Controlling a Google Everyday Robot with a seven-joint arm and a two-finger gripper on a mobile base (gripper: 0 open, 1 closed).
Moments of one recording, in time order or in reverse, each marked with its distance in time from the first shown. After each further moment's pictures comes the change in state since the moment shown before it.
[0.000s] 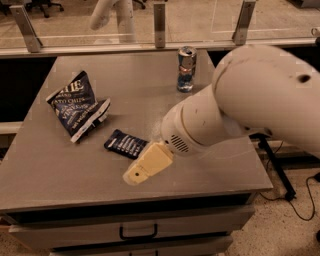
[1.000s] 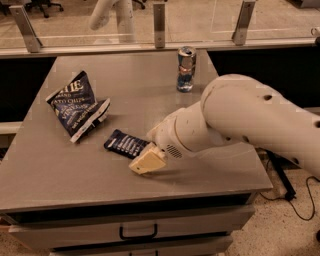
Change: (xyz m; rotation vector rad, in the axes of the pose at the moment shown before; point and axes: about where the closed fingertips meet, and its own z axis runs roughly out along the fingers) arm 0.010 -0.012 0.054 -0.034 -0.055 -0.115
